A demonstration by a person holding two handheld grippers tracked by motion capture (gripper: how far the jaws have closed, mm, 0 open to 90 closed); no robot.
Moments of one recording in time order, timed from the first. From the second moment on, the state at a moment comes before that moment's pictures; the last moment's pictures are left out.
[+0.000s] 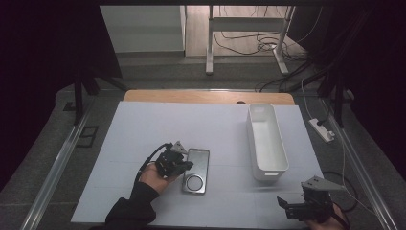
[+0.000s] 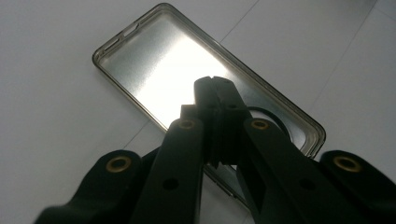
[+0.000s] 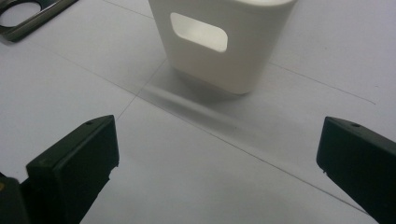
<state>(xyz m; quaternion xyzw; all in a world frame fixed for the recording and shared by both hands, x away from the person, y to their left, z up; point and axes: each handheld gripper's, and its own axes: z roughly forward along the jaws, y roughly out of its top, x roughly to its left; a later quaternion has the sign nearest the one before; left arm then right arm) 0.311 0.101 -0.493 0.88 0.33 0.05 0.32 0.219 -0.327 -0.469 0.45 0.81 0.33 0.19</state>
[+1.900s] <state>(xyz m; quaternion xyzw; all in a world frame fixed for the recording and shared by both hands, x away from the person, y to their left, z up) 0.302 0.139 -0.519 0.88 0.40 0.04 0.27 0.218 -0.323 -0.470 0.44 0.82 0.32 0.19</state>
